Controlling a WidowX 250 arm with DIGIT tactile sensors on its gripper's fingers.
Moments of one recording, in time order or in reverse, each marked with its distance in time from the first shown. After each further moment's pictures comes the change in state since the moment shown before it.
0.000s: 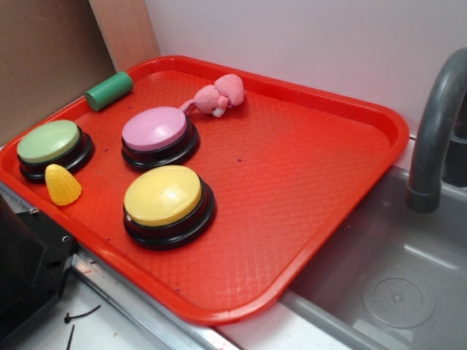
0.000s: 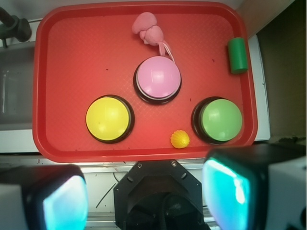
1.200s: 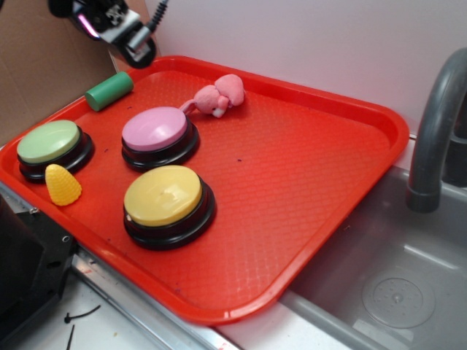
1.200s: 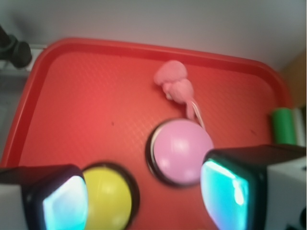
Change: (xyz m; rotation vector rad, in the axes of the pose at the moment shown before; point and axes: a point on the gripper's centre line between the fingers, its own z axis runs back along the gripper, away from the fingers) arm 0.076 0.001 -0.098 -0.013 -0.250 -0.122
